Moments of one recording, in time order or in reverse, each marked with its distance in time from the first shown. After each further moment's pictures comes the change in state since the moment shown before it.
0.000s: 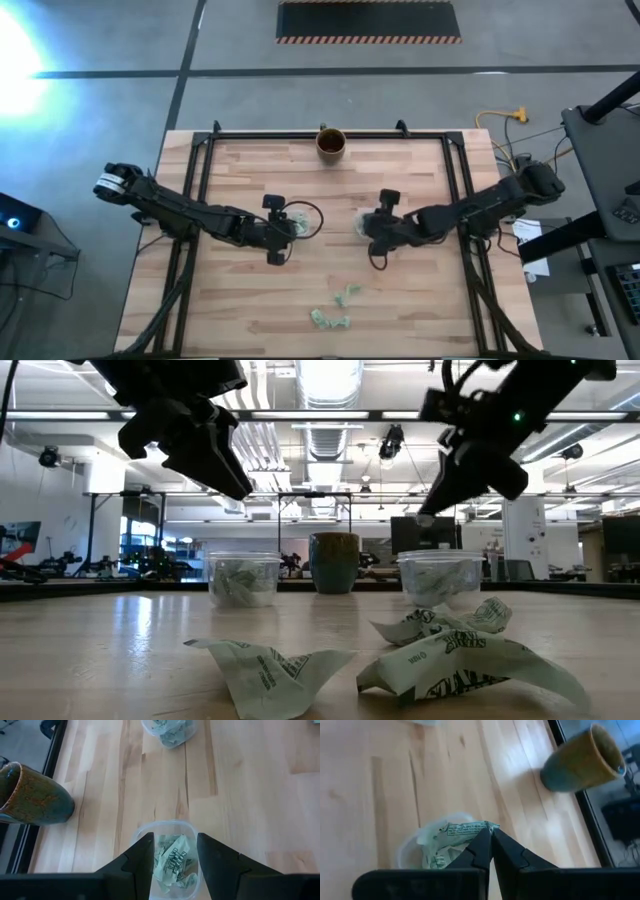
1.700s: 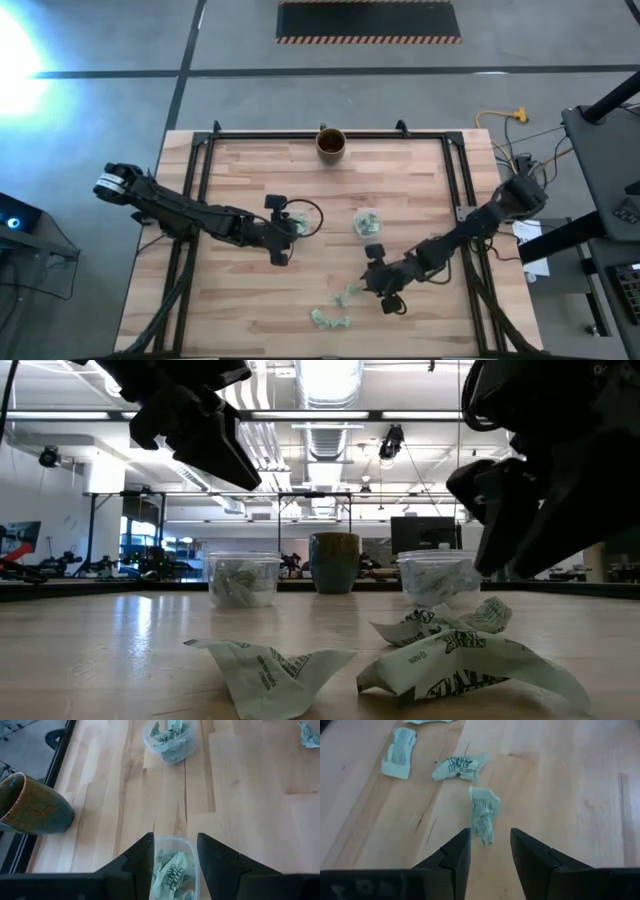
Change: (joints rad) left arm 0.000 0.000 -0.003 0.073 0.001 0.002; right arm 0.256 0.191 -0.080 0.416 -0.467 0.073
